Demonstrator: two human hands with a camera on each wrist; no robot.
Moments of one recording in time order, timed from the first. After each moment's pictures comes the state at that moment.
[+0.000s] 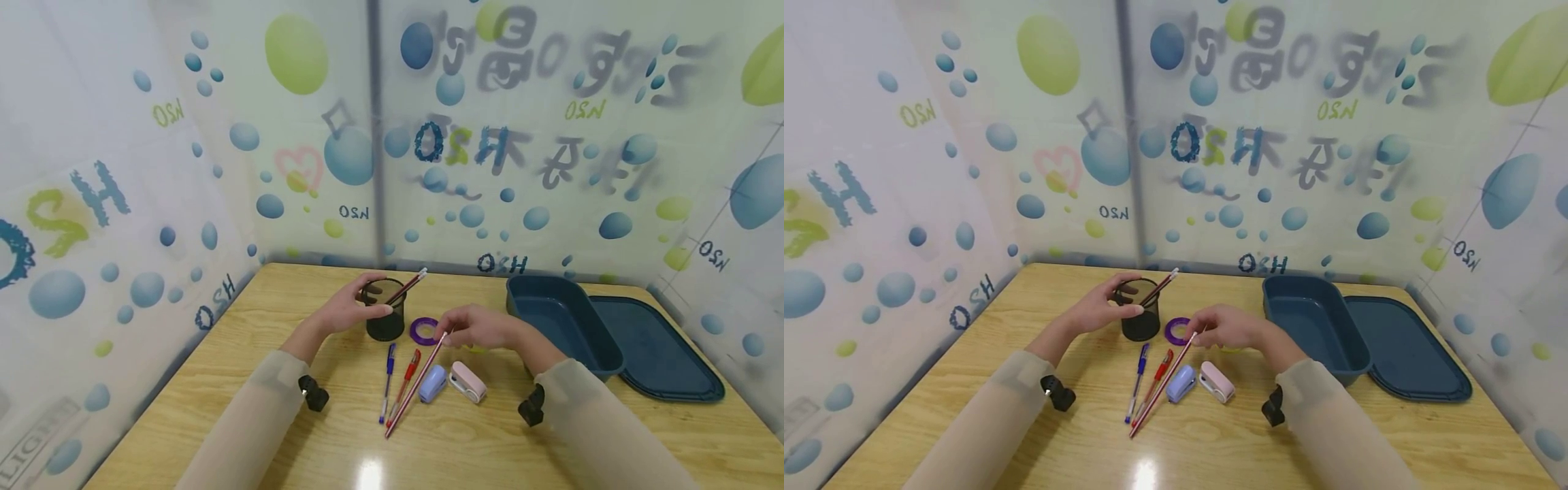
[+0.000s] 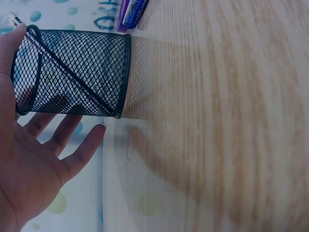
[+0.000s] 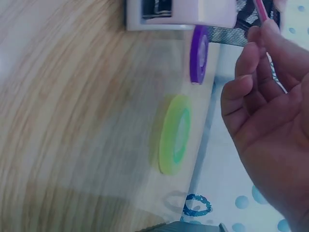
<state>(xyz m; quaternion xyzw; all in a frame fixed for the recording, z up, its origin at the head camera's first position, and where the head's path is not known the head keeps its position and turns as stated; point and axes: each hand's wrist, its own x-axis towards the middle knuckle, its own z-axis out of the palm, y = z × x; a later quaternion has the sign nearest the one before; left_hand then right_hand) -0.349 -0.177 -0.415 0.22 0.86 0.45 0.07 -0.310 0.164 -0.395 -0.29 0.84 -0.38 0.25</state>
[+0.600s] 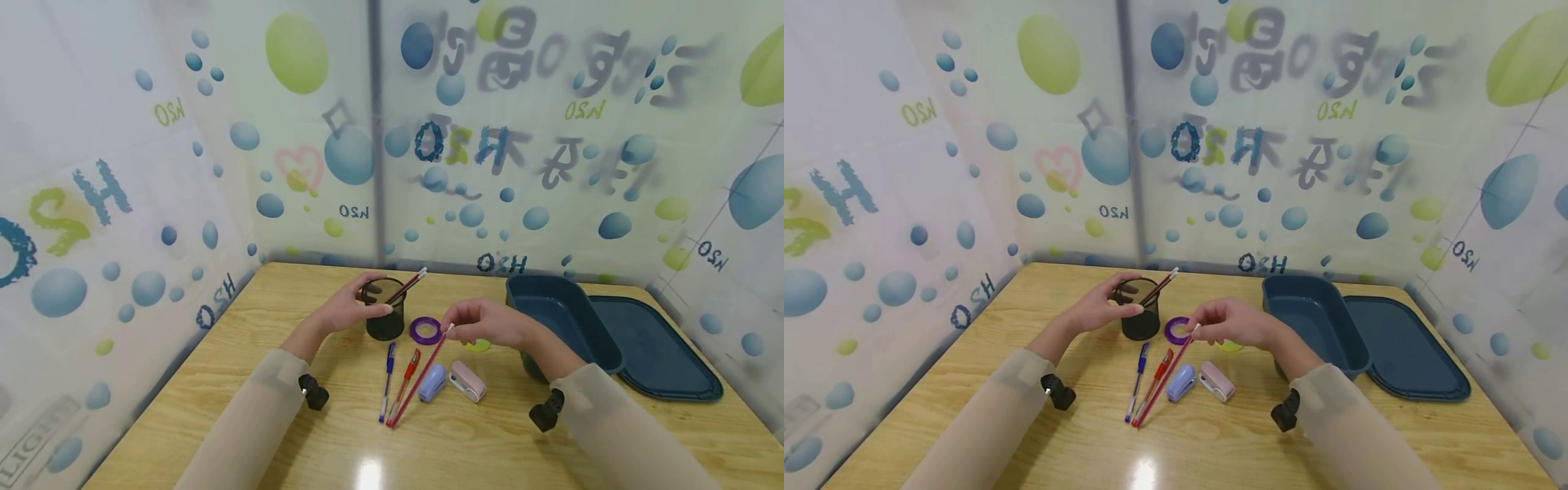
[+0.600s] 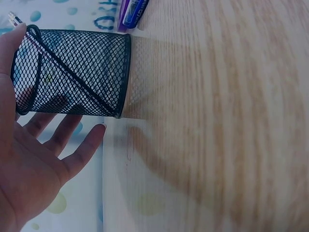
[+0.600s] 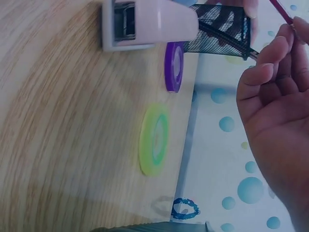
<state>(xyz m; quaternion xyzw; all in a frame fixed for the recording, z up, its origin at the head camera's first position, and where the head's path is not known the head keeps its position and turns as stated) -0.348 -0.177 -0.415 0.22 0.86 0.46 0.07 -0.289 0.176 -0.373 -0.30 0.81 -0.46 0.23</state>
